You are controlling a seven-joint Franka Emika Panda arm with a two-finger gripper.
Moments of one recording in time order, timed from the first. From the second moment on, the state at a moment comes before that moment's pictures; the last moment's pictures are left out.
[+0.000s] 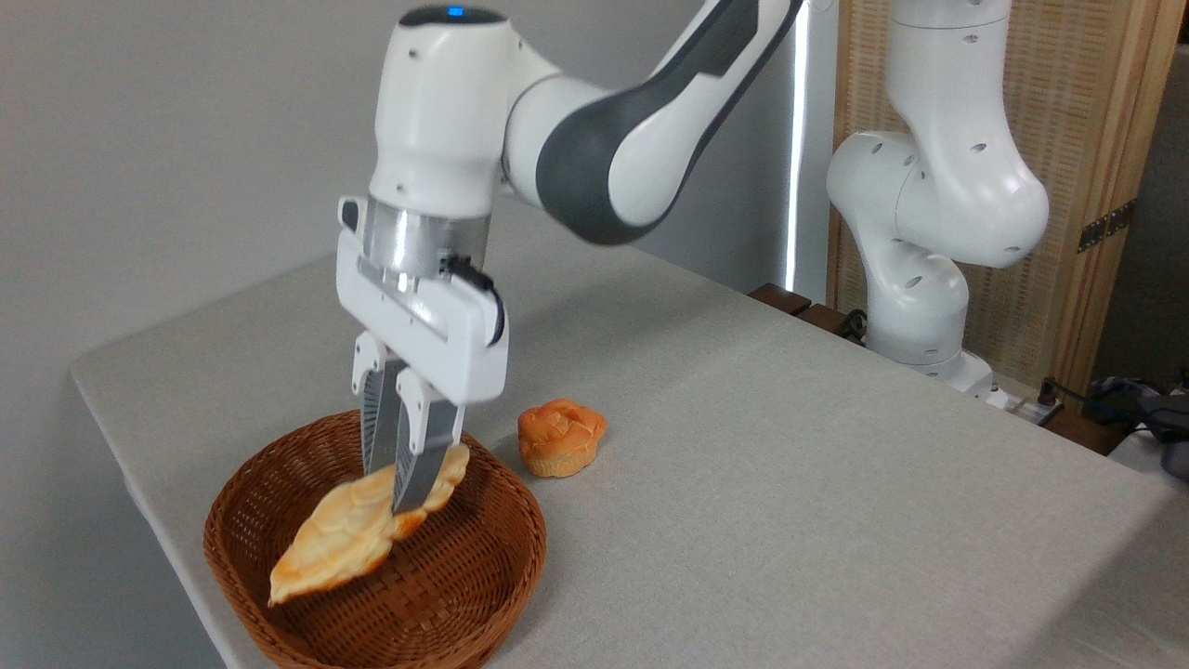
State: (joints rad) arm -0.08 -0.01 -0.01 -2.05 -0.04 2.42 0.71
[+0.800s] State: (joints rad) arm -0.08 -0.30 0.09 -2.17 -0.04 1.99 1.03
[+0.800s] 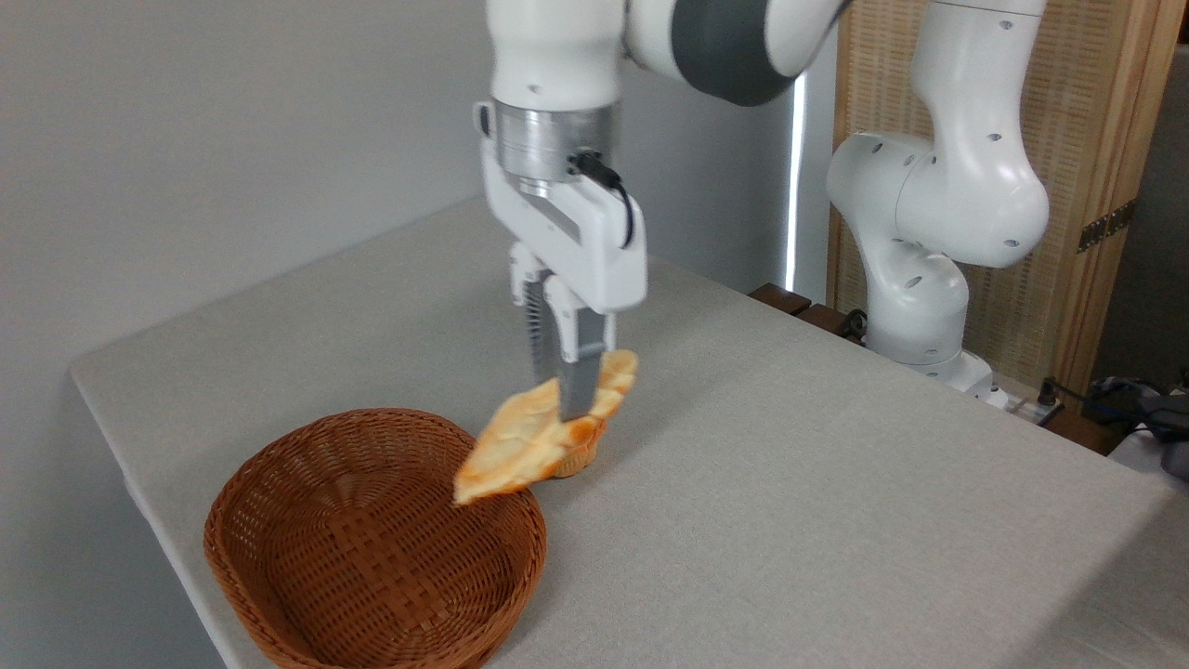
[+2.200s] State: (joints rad) arm -0.10 -0.36 0.15 -2.29 0.02 1.90 1.23
